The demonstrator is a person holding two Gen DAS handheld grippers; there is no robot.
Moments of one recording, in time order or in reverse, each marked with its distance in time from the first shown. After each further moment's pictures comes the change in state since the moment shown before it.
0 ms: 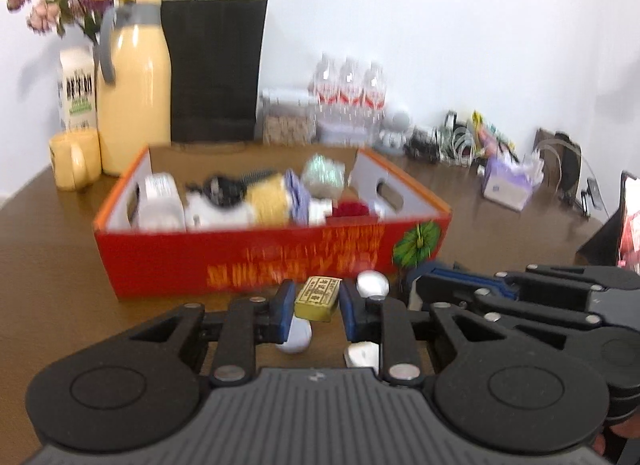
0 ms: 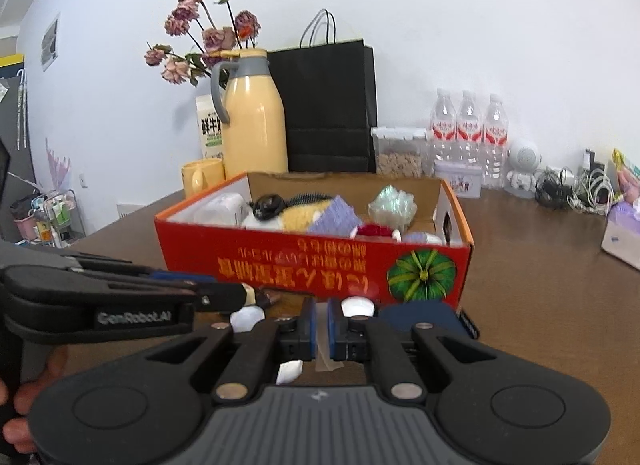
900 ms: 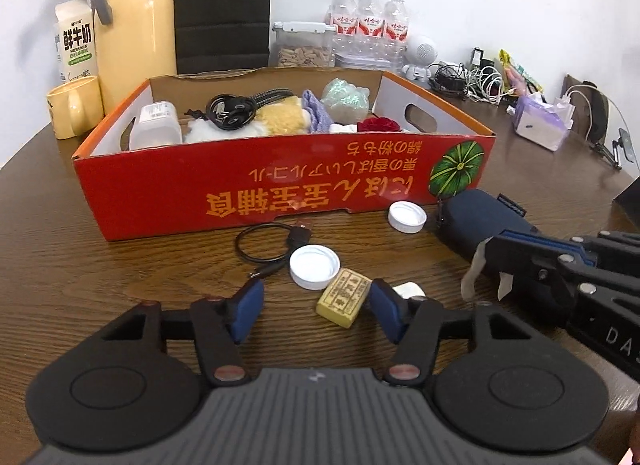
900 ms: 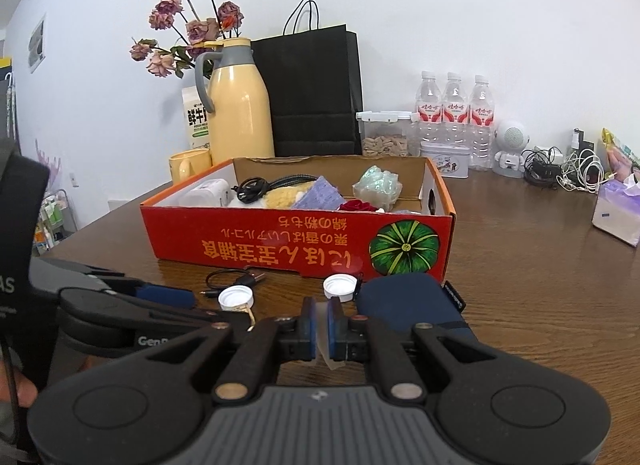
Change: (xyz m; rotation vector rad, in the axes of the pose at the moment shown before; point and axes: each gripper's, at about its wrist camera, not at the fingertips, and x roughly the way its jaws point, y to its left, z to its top) left arm 0.044 0.001 -0.029 0.016 0.192 0.061; right arm -0.001 -0.012 -0.021 0.043 0.049 -0.018
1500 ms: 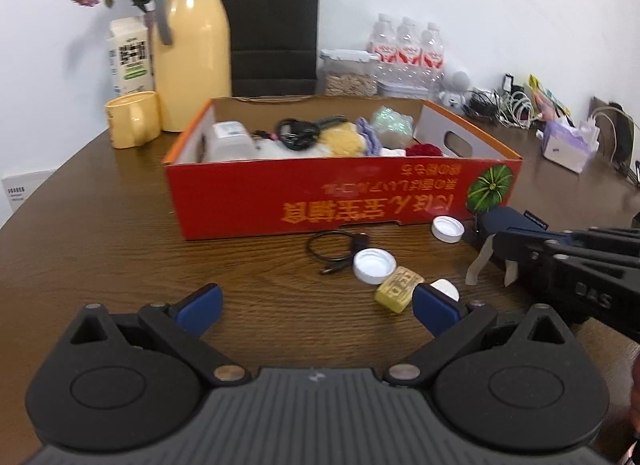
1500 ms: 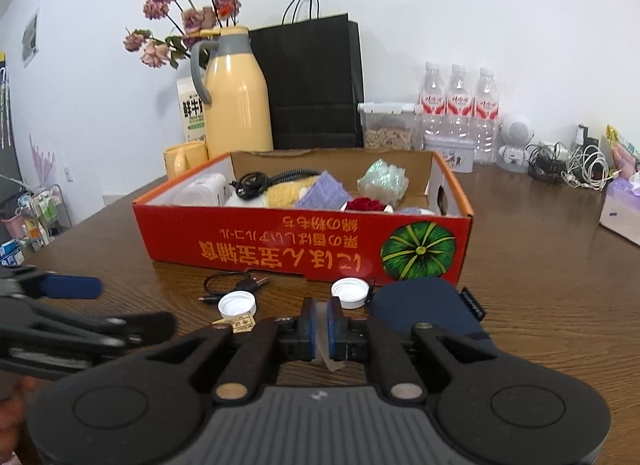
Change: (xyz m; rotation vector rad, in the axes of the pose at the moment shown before) left arm -0.036 0.017 -0.009 -0.025 -0.071 0.110; right arm 0.014 0.006 0.009 -0.002 0.018 -0.019
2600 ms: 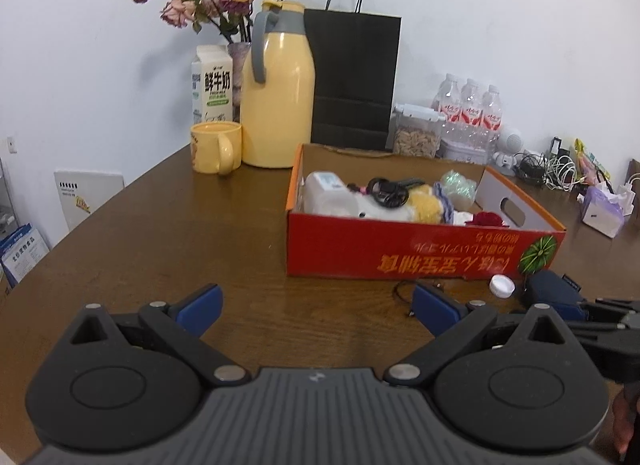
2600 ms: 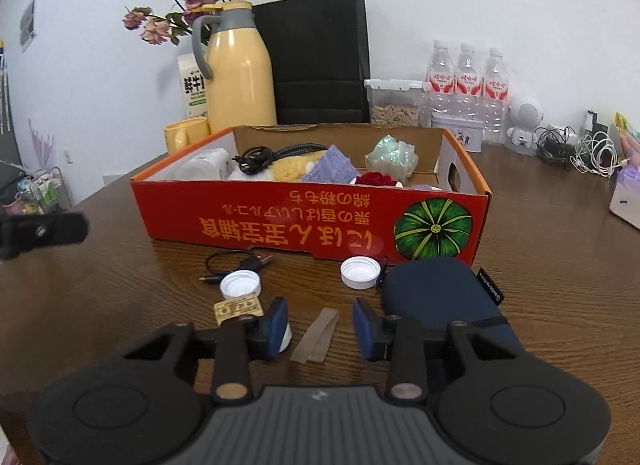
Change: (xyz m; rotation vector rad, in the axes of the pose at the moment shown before) left arm -0.054 0.060 0.006 -0.136 -0.113 0.120; right arm 0.025 0.009 -0.003 0.003 0.090 -0.002
